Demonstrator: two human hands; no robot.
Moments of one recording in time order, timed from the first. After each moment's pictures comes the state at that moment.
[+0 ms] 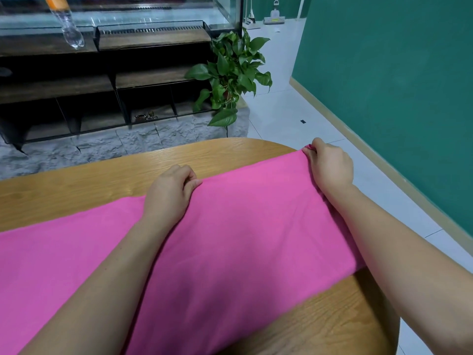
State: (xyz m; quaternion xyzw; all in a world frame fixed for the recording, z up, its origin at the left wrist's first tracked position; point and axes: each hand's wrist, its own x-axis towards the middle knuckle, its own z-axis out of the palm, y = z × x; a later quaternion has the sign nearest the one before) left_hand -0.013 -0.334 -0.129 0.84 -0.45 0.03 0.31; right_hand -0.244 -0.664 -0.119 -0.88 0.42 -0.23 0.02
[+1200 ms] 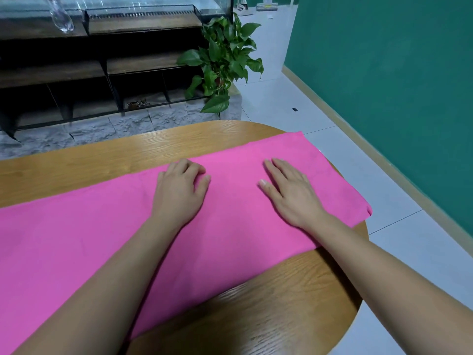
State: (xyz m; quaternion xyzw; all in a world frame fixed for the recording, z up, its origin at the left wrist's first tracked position) left_hand -0.081 -0.320 -0.133 0.85 -0.46 0.08 0.25; right_hand -0.303 -0.516 -0.123 -0.95 0.29 -0.08 0.13
